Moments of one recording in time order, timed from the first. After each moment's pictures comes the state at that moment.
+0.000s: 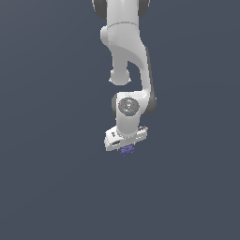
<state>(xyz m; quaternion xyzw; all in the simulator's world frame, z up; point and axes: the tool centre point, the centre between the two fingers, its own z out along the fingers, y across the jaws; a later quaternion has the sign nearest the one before) 0.022 0.028 0.041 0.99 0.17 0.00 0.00</state>
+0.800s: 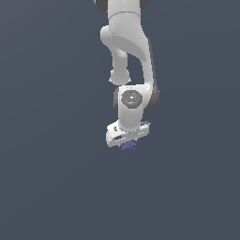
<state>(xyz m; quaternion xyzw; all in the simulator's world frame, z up) 0.013 0.037 0.066 0.99 0.17 0.00 0.00</state>
